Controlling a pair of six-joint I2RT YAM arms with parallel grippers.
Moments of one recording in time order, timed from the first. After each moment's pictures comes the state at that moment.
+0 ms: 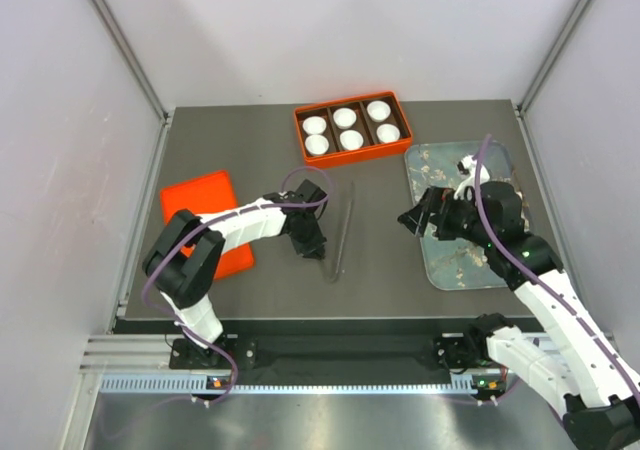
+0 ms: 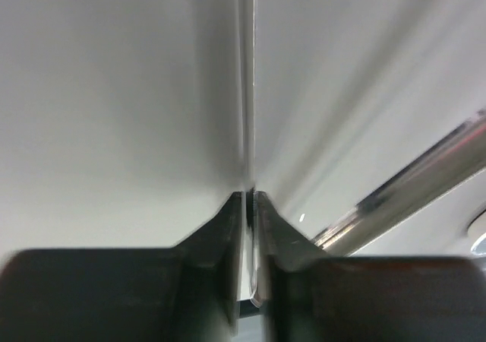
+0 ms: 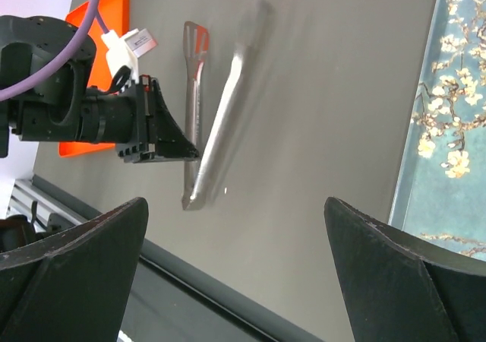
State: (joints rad) left arm -0.67 1.72 1.05 -0.55 0.08 -1.02; right arm 0.36 0.78 0.82 -0.52 -0.23 0.48
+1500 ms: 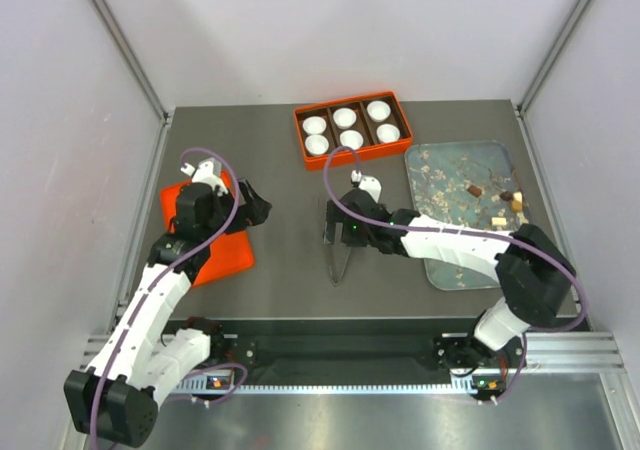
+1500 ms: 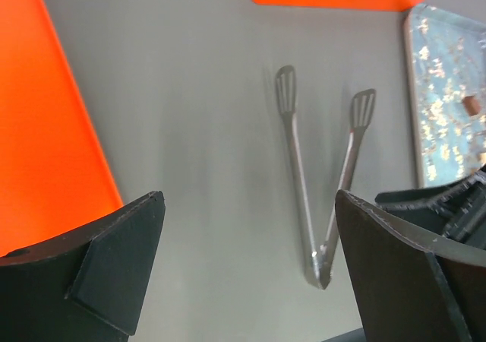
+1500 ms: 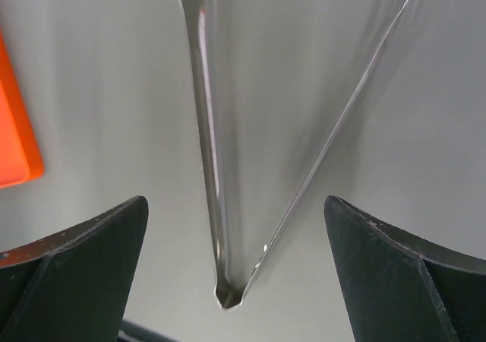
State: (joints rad) left arm -0.22 0.87 0.74 -0.37 0.11 -0.53; right arm 0.91 1.56 1.00 -0.28 0.26 0.80
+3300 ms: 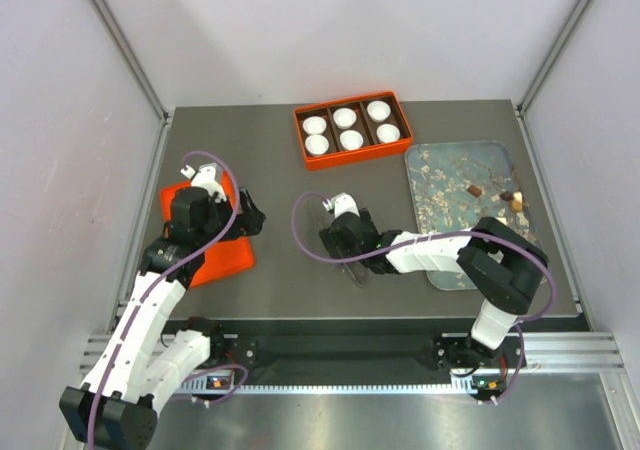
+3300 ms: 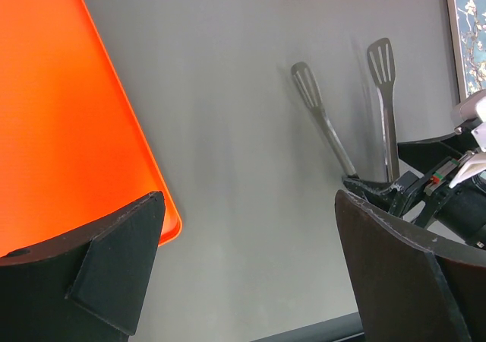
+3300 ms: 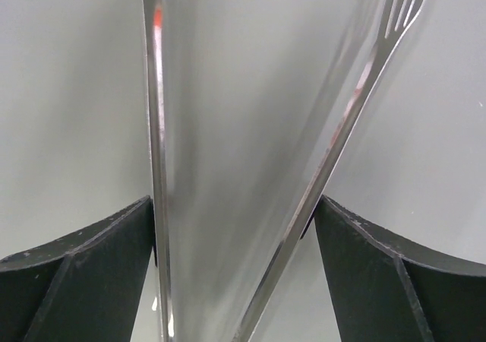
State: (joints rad) left arm -0.22 0.81 0.79 -0.54 0.08 -0.39; right arm 0.97 1.71 0.86 0.03 0.39 0.28
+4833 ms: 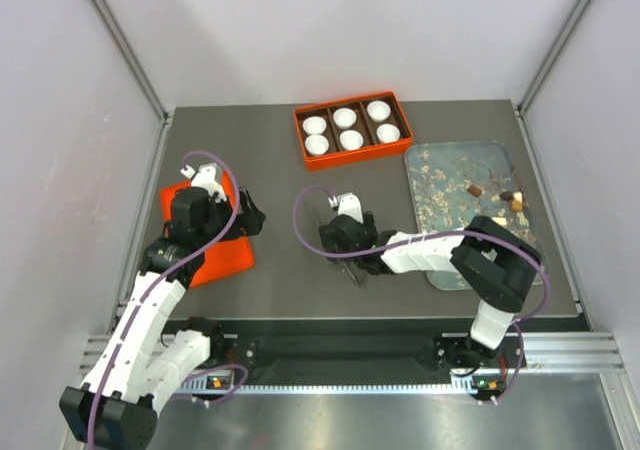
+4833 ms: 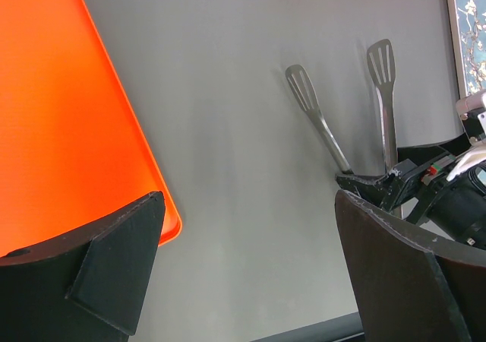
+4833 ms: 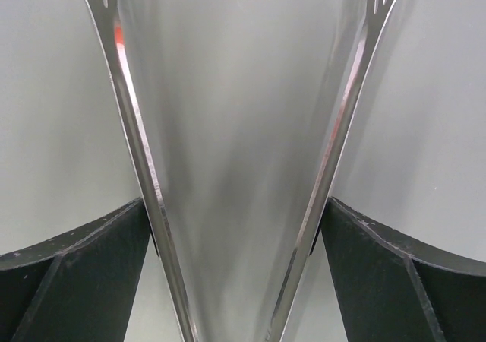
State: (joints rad) left arm -0.22 0.81 0.79 -0.54 0.08 -0.39; right arm 0.99 1.74 0.88 0.00 0.46 0.48
